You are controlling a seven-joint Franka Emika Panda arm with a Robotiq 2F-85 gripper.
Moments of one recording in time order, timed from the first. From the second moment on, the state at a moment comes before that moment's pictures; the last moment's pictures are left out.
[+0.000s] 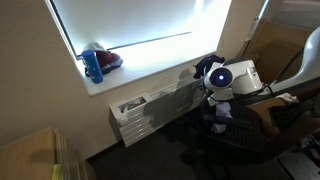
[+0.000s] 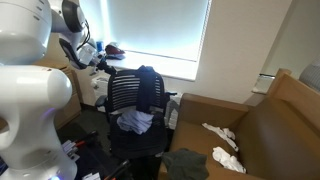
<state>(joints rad) 0.90 0.87 0.00 -1.43 -1.08 2.14 1.43</state>
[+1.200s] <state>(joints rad) 0.93 0.97 -0.02 -1.23 -1.19 2.05 1.34</state>
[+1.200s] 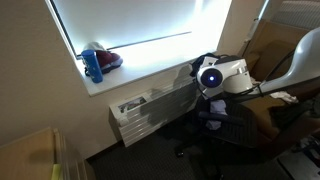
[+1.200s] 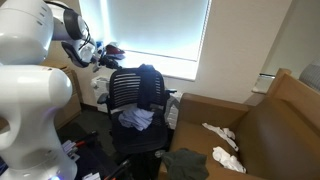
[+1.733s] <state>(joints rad) 0.98 0.77 0.02 -1.34 -1.19 2.21 1.51</state>
